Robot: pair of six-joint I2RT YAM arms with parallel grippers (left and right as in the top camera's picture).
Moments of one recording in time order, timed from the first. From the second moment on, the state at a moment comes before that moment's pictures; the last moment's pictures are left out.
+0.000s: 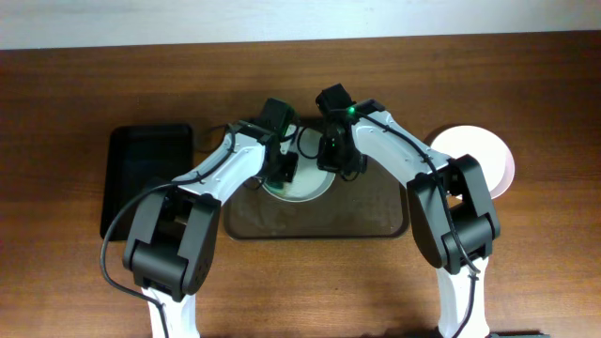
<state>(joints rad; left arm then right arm) -0.42 2.06 1.41 -0.66 0.02 -0.18 0.42 2.18 1.63 -0.89 -0.08 0.58</state>
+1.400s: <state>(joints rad) -0.33 2.12 1.53 -0.88 0.47 0.03 0.37 2.17 1.54 -0.77 -0.33 0.59</state>
